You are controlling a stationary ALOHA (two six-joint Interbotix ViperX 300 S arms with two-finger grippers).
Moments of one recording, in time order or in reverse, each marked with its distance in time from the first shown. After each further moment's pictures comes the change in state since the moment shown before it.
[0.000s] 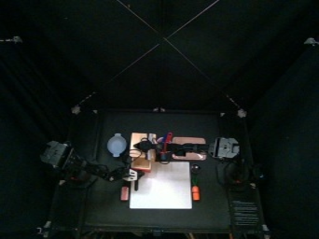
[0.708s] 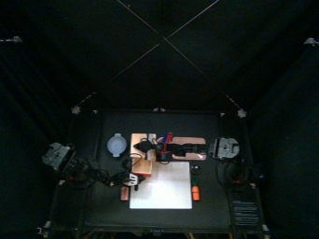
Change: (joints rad) left arm -0.035 0.029 -0.038 -0.087 -0.066 0.003; right arm 0.000 0.000 -0.005 0.002 0.006 0.002
